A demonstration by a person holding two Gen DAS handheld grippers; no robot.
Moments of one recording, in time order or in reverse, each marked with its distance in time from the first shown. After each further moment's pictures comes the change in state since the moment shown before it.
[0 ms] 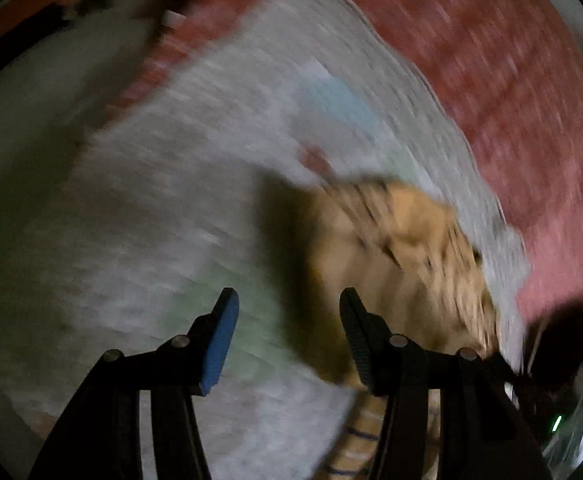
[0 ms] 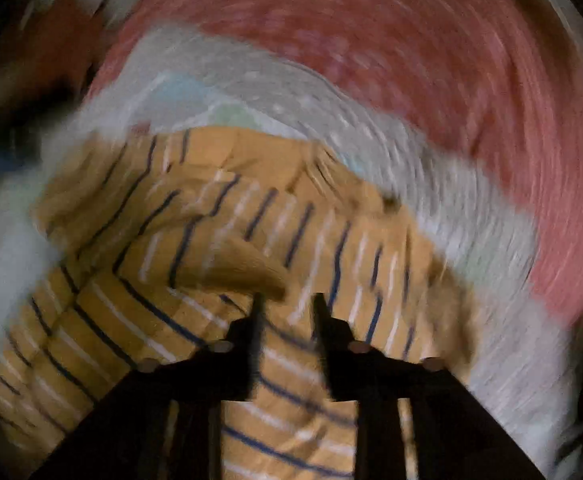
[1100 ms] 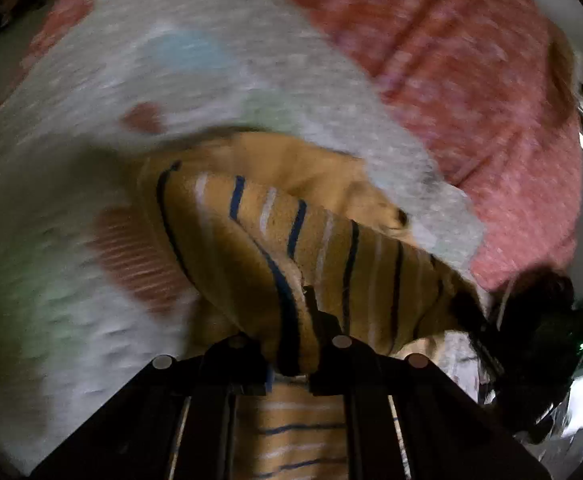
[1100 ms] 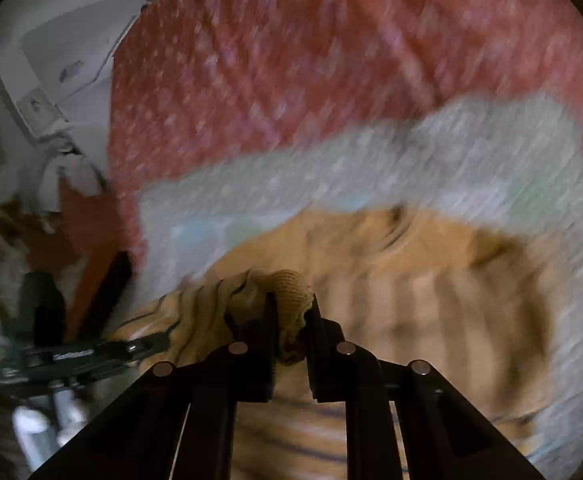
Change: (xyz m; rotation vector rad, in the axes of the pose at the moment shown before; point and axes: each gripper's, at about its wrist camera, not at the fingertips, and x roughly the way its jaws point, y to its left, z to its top) left arm 0.040 -0.125 -0.011 0.070 0.022 -0.157; right arm -0.002 -0.099 0.046 0.499 -0.179 0.331
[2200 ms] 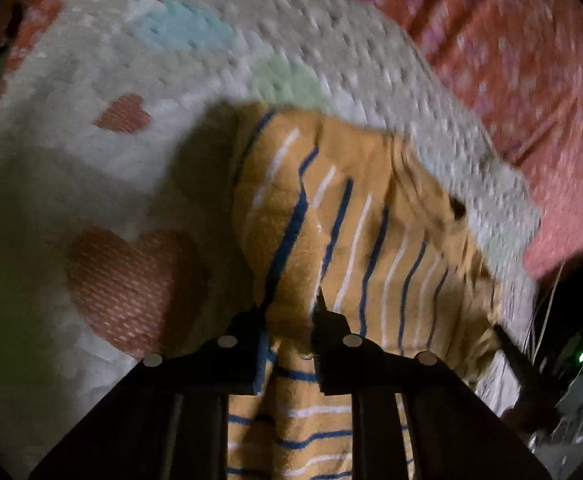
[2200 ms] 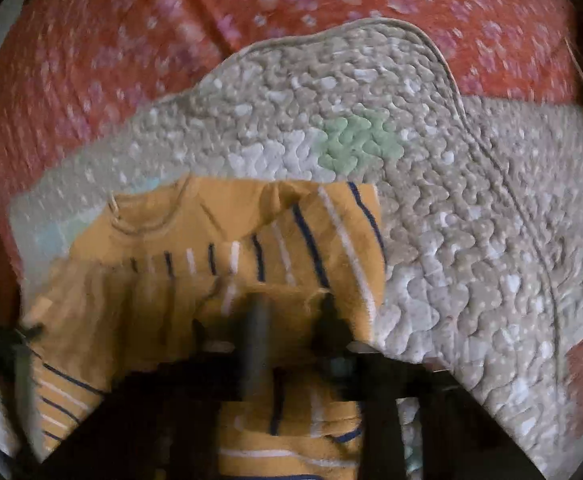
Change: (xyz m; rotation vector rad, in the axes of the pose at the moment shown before) left arm 0.041 0.011 0.013 0.007 0.045 0.192; right arm 0.017 -0.119 -0.026 0.123 0.129 -0.357
